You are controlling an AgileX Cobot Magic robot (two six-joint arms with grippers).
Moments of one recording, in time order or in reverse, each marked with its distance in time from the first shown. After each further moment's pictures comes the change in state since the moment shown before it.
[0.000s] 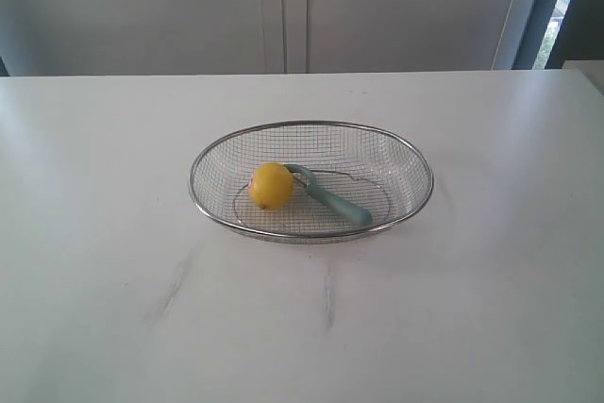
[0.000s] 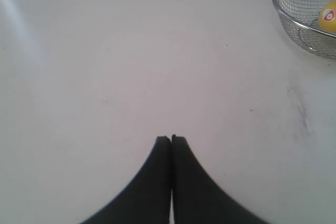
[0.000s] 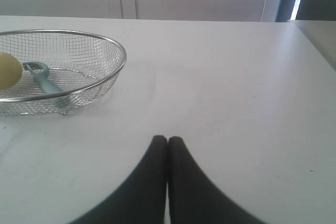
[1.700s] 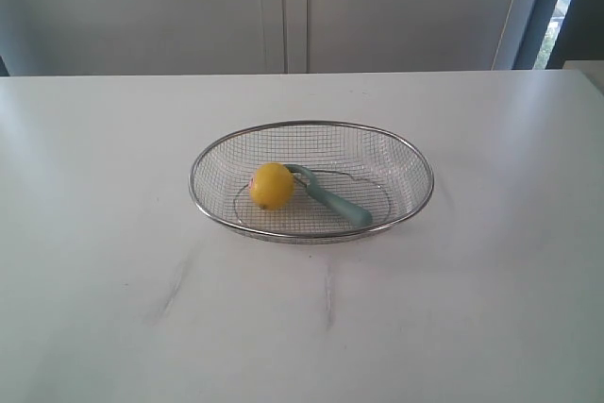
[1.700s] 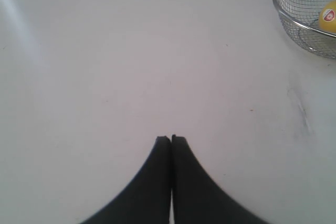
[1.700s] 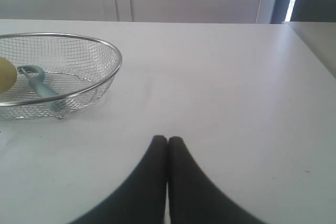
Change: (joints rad) left arm 0.000 0.000 0.000 0.000 0.002 0.000; right arm -0.012 0.000 0.000 -0.002 -0.006 0.000
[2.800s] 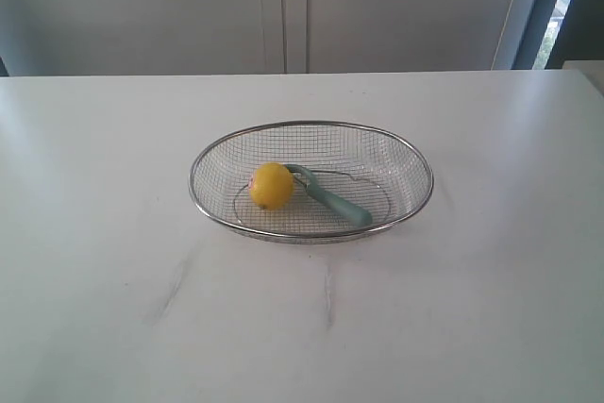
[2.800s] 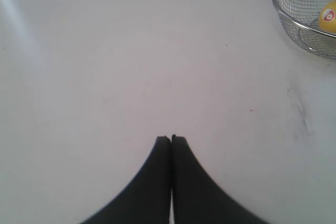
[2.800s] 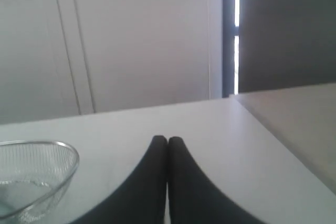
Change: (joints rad) left arm 0.000 0.000 0.000 -0.002 0.000 0.000; right arm -0.186 0.000 -0.001 0.078 -0.258 0.004
